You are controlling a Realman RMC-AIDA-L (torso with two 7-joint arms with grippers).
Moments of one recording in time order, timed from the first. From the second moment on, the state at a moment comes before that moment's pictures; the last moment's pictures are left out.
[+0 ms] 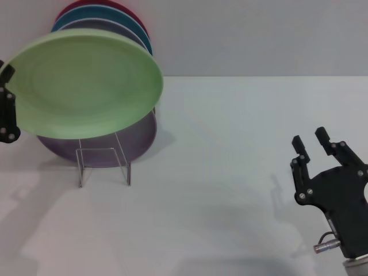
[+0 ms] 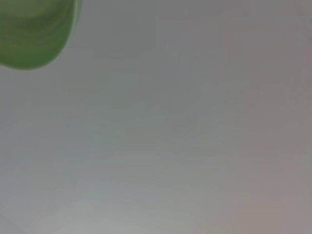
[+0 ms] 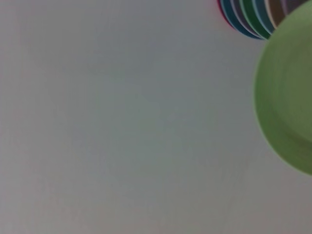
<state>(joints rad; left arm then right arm) -0.38 -1.99 -1.13 -0.10 2.88 1.84 0.20 0.21 2.09 0.05 0.58 -1.79 -1.64 -0.54</state>
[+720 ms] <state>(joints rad) -0.44 -1.93 -1.01 -0.02 2.89 1.76 0.30 0.18 2.08 0.09 0.59 -1.72 -1.66 -0.55</state>
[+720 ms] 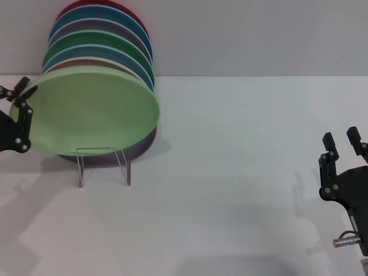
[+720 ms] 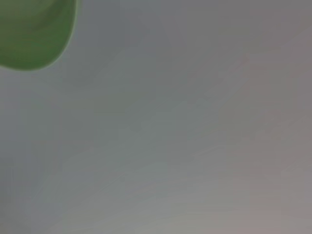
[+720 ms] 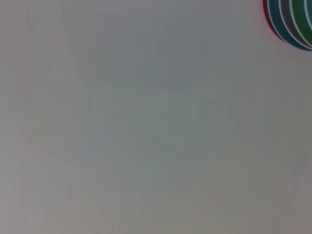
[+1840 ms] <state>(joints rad) -0.53 -1.92 -0.93 -0.01 2.88 1.52 0.35 0.19 2.09 0.09 0.61 -1.71 -1.65 -0.55</state>
